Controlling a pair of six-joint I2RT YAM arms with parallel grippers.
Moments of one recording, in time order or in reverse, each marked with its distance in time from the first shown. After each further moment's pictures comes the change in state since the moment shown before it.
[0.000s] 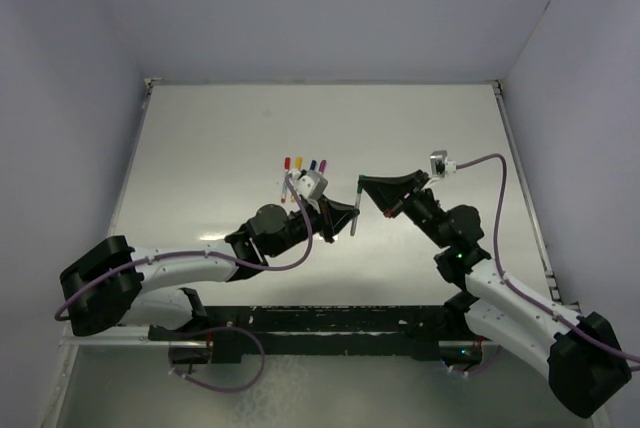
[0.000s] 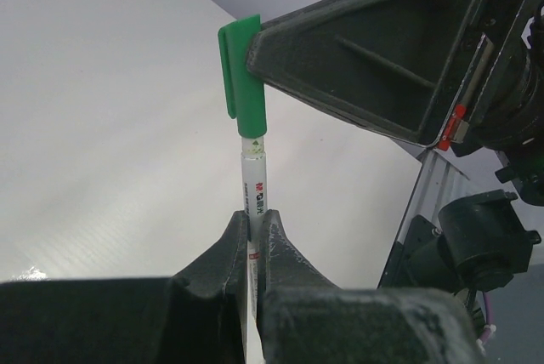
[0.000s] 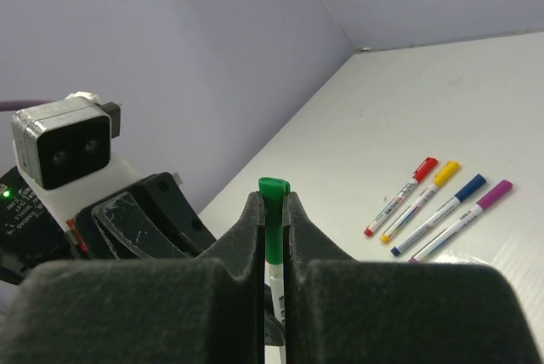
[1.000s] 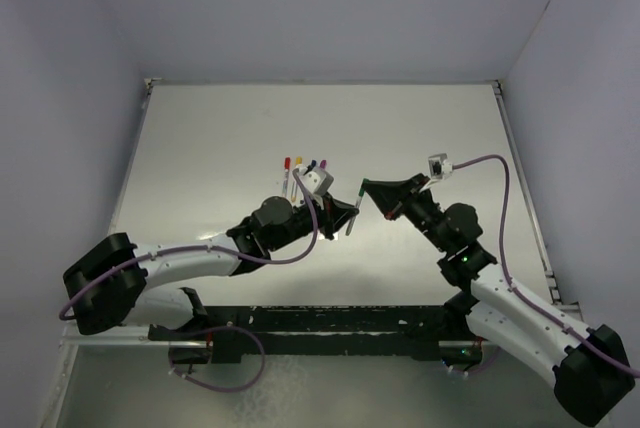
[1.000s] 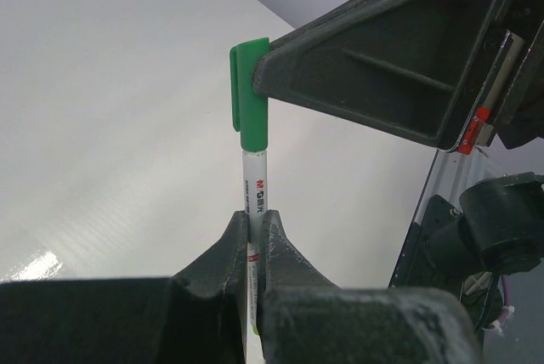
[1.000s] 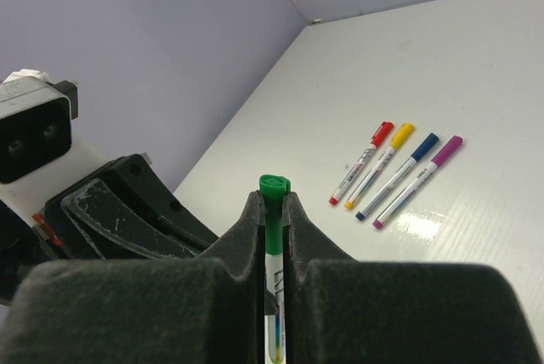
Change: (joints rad) left arm 0.043 0.024 0.047 -0.090 0.064 0.024; right arm 0.024 -0.089 0.027 -0.271 0.099 -0.059
